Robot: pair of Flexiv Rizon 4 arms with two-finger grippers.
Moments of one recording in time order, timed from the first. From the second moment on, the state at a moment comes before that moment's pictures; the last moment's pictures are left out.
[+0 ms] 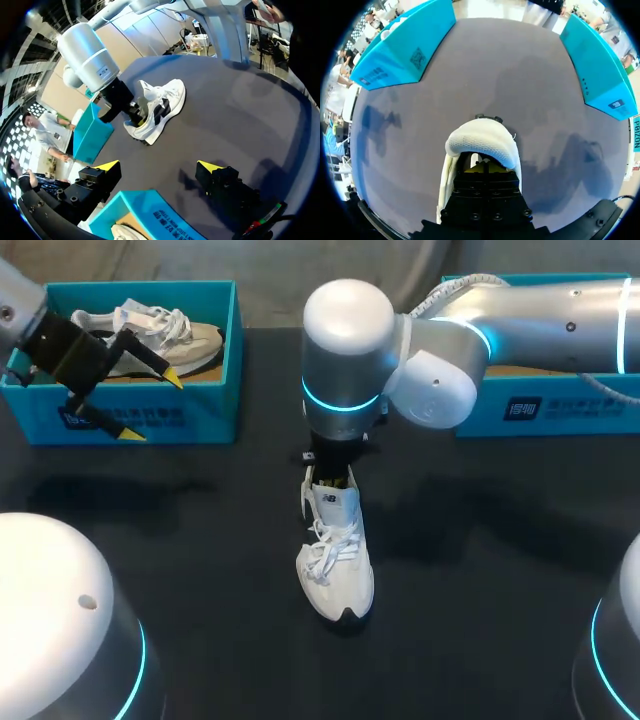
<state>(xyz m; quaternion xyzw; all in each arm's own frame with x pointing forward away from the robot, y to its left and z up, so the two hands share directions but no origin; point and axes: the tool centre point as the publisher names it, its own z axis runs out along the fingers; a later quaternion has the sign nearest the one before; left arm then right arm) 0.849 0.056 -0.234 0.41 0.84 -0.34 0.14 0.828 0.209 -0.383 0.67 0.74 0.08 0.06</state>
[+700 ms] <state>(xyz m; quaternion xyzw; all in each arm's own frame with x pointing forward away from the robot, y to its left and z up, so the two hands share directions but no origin) 0.855 0.078 -0.224 0.38 0.85 -0.32 0.16 0.810 0.217 -0.385 0.66 0.75 0.03 0.00</state>
